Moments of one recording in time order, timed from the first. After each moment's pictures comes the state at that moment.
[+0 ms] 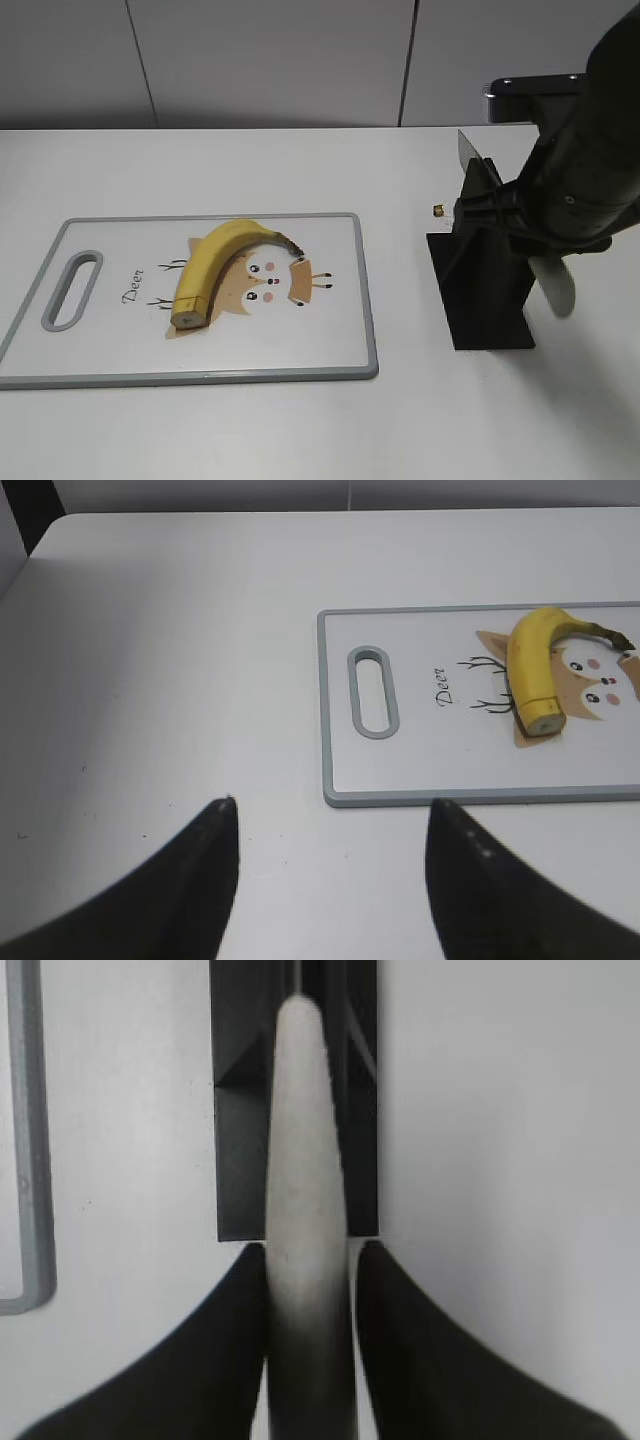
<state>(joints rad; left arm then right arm) -0.01 -0.01 -0.49 -0.13 1.08 0.14 0.54 1.55 -0.97 -0.32 0.81 0.75</state>
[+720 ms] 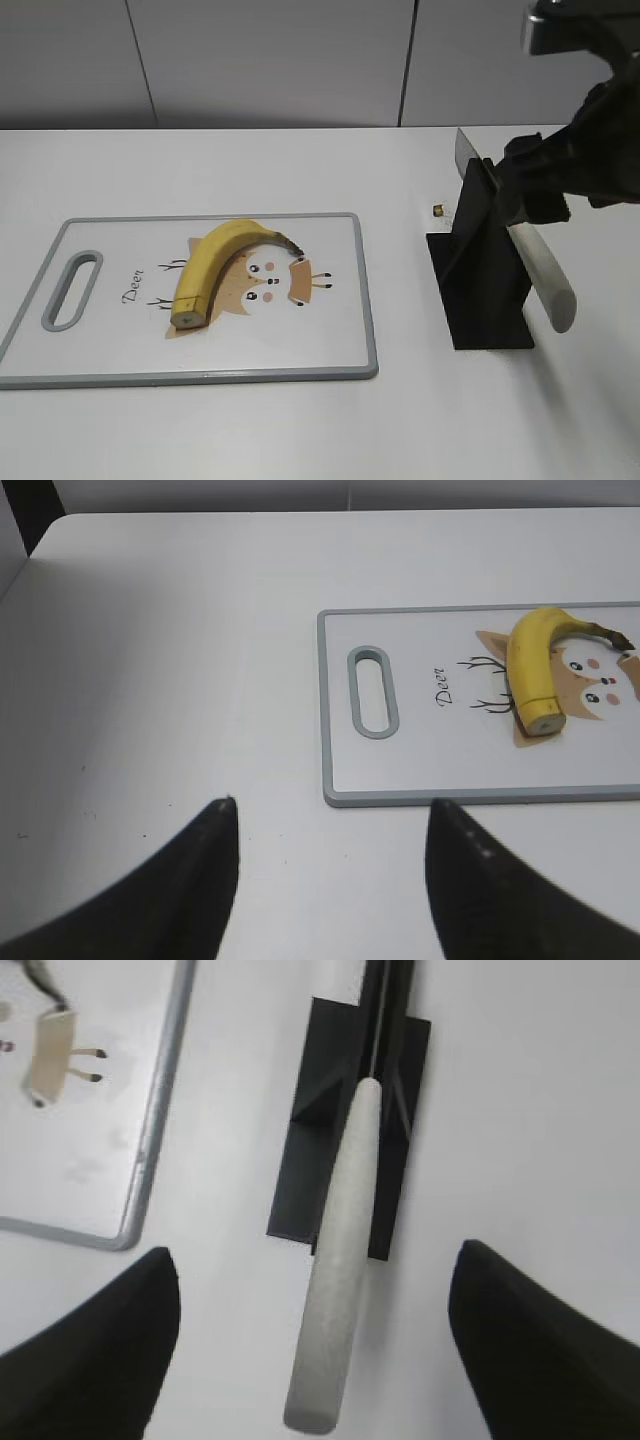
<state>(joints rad) -0.01 -0.01 -0.49 -0.13 1.08 0.14 0.54 1.30 -0.97 -0.21 0.81 0.43</state>
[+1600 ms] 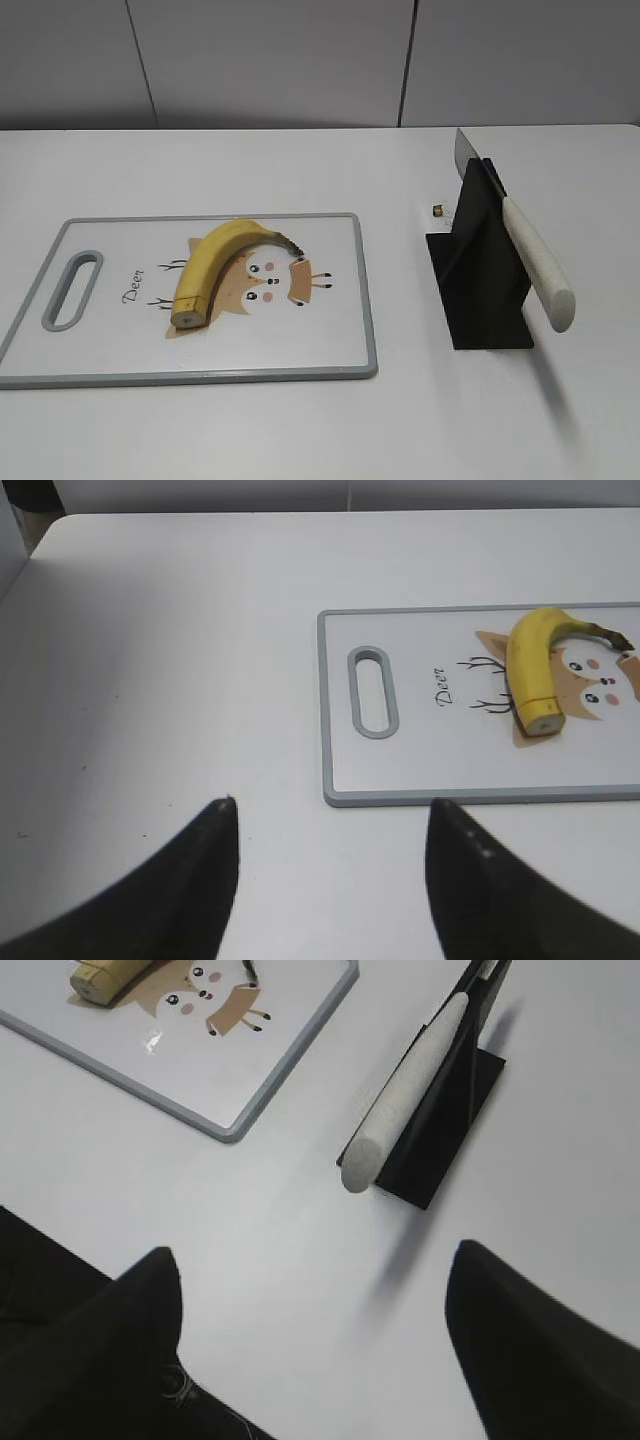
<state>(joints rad) -0.01 -0.01 -0.49 -0.13 1.08 0.14 0.54 0.52 -0.59 0.03 0.86 0.00</state>
